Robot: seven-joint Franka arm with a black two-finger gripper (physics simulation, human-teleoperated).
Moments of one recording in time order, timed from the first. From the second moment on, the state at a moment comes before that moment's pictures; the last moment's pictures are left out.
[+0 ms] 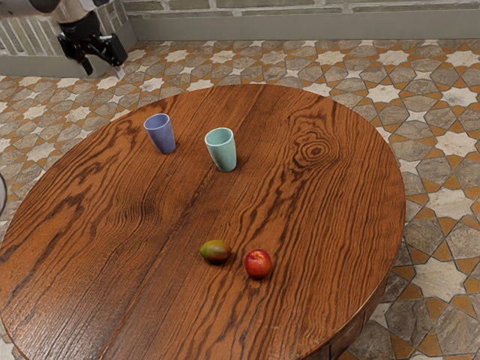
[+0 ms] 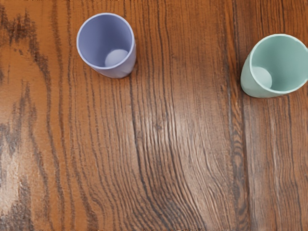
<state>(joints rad) -0.18 0.21 0.37 -1.28 -0.05 1.59 0.23</state>
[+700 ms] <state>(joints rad) -0.30 0.39 0.24 -1.51 -0.12 1.86 -0.01</state>
